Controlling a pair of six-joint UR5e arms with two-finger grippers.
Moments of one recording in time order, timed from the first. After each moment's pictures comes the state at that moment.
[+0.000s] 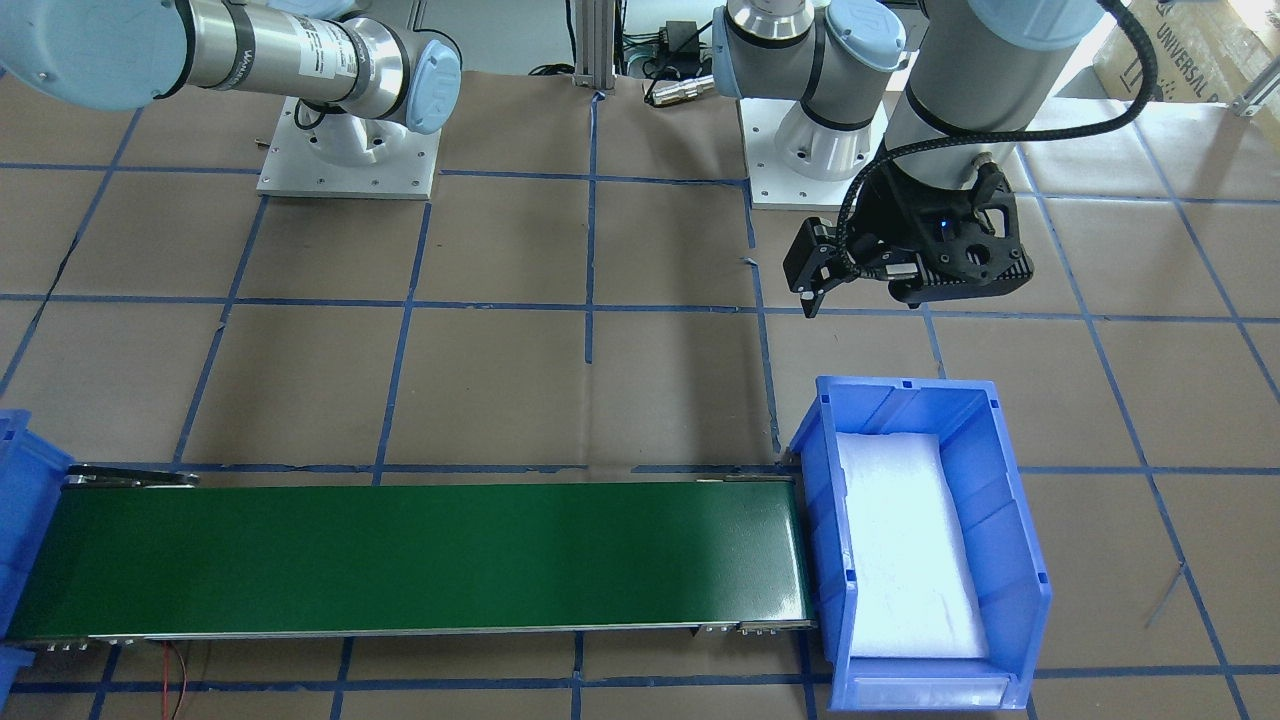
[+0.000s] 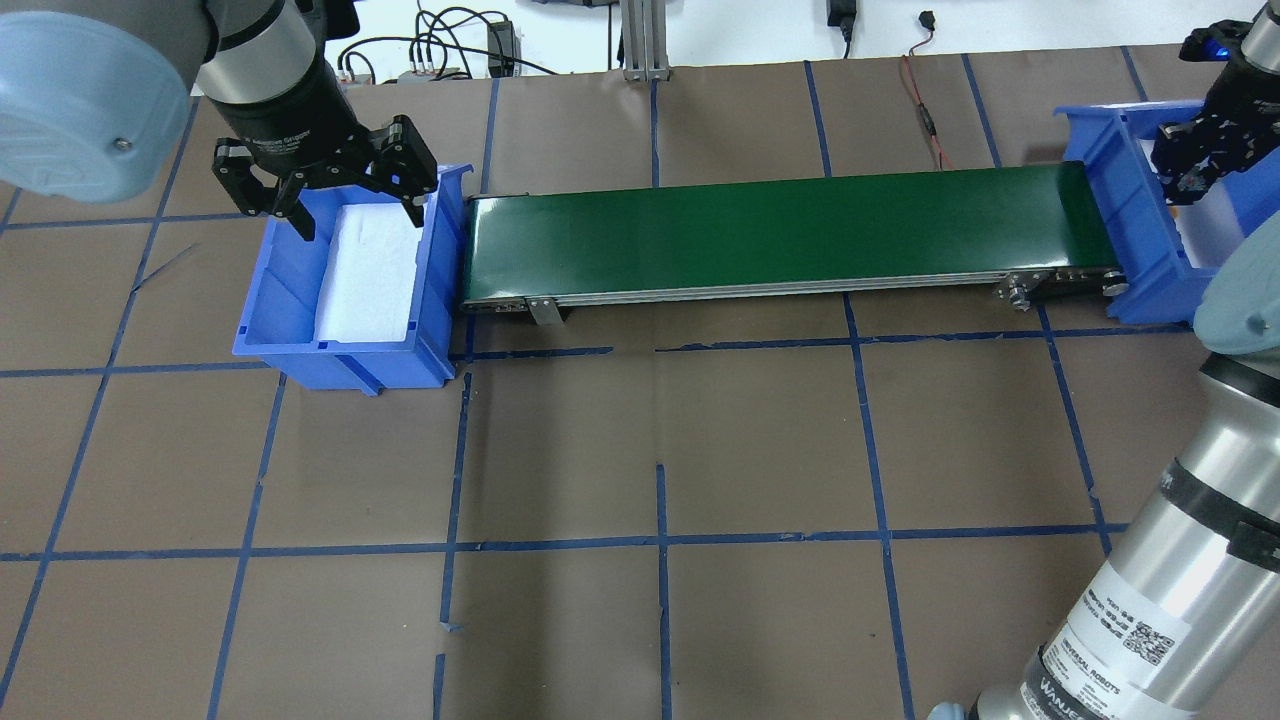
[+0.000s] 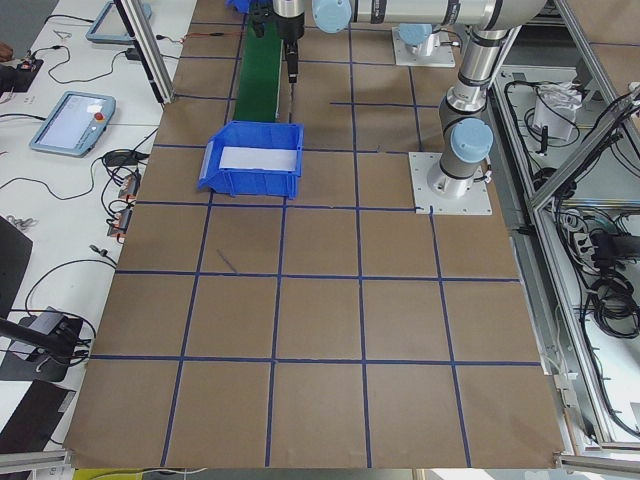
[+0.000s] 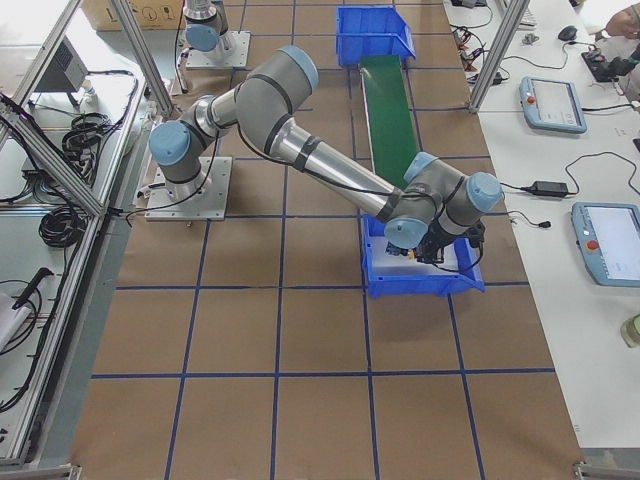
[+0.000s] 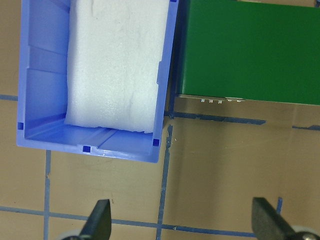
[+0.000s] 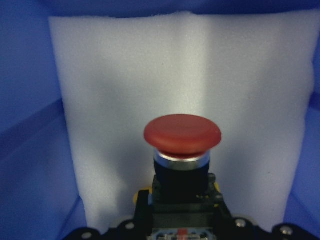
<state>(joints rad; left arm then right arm) -1.60 -1.66 -1.51 -1.54 1.60 -0.13 1.05 -0.71 0.93 -1.64 -1.64 -0.51</state>
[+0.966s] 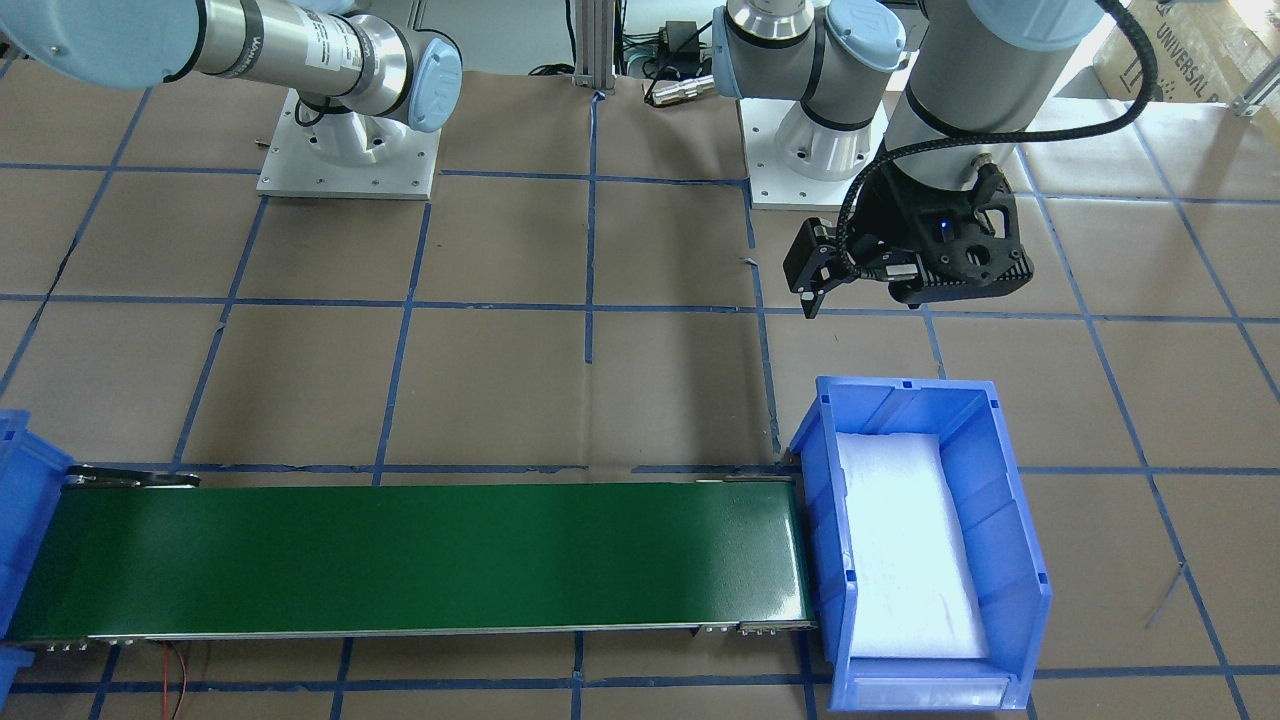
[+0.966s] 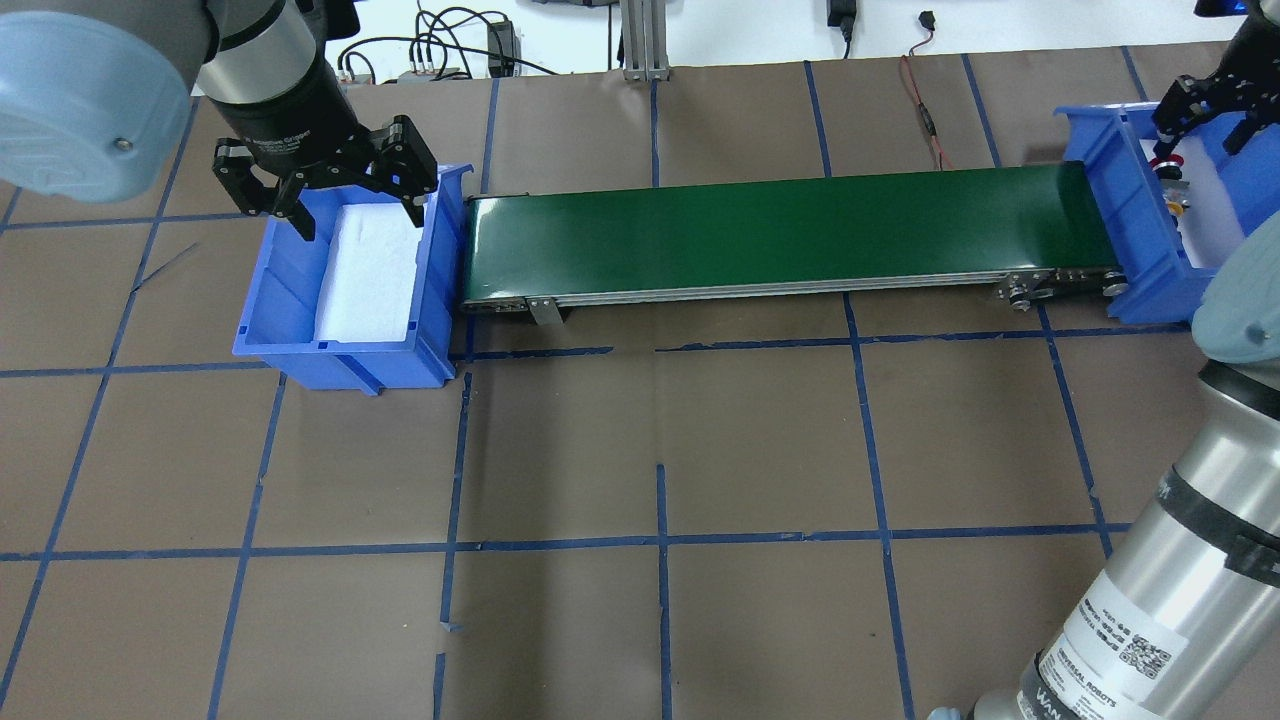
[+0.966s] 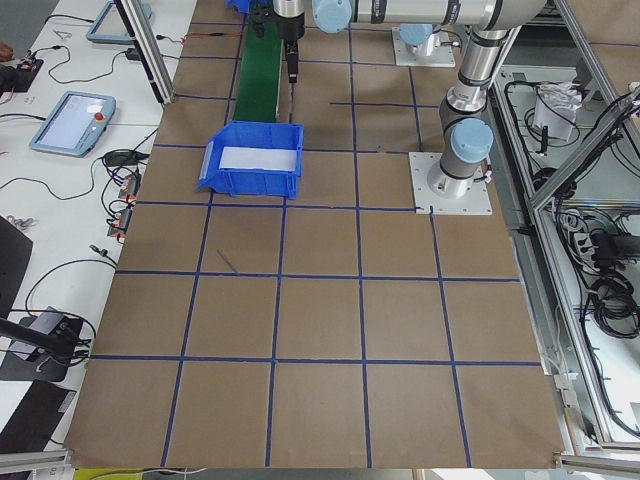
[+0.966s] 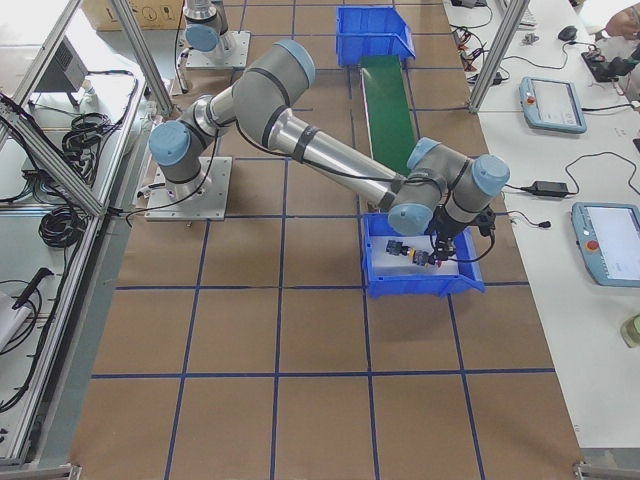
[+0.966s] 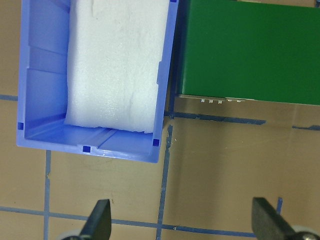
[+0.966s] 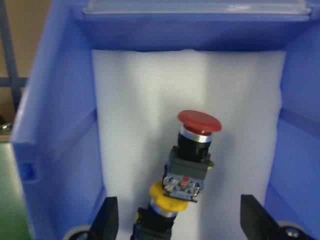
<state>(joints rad) -1.60 -1.66 -1.51 -1.54 1.60 -0.14 1.09 -0.78 0.90 -1.61 -1.65 -0.52</state>
